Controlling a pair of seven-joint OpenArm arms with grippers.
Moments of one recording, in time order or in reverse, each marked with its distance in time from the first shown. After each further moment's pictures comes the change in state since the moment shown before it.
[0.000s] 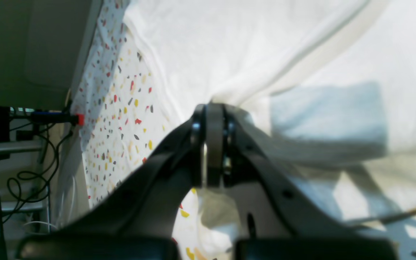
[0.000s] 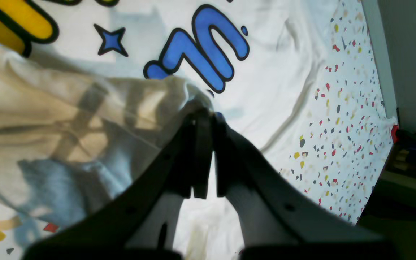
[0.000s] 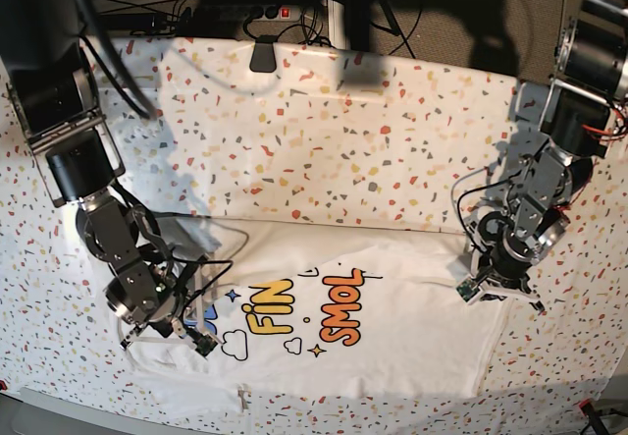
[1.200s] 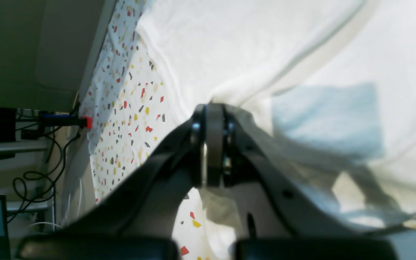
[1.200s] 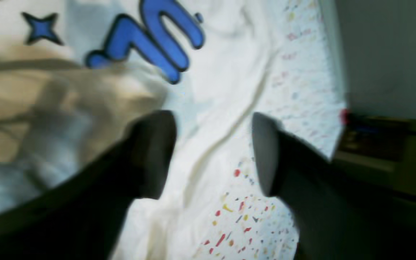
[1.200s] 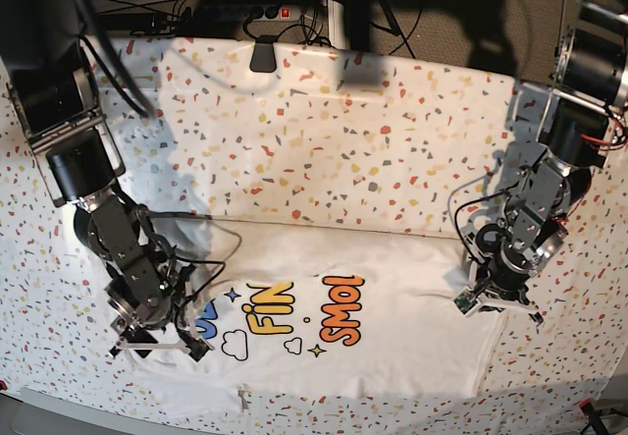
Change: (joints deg) left arm -1.9 0.7 0.0 -0.4 0.0 0.0 1.4; right arm 0.0 0.0 0.0 0.0 -9.7 -5.1 0.9
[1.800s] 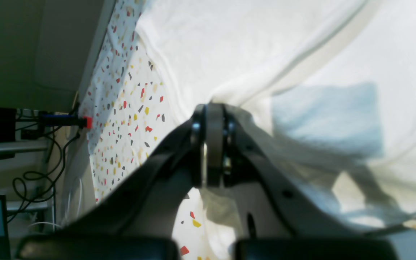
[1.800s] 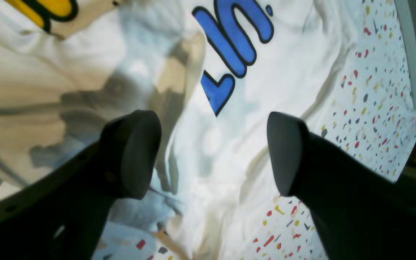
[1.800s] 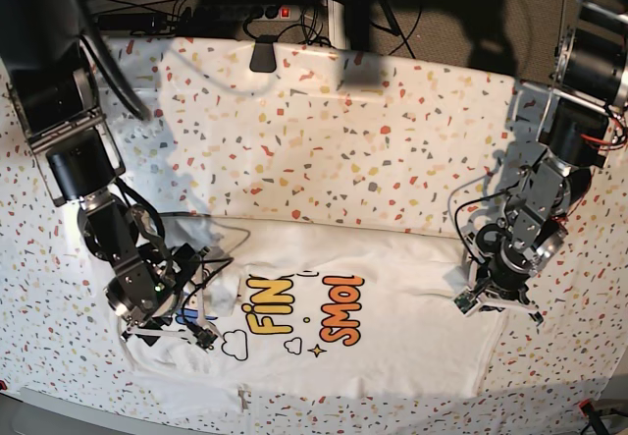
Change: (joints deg) left arm 0.0 0.0 0.0 0.0 0.0 0.0 0.1; right arm 0.0 0.0 0.0 -0.1 13.3 7.0 -5.4
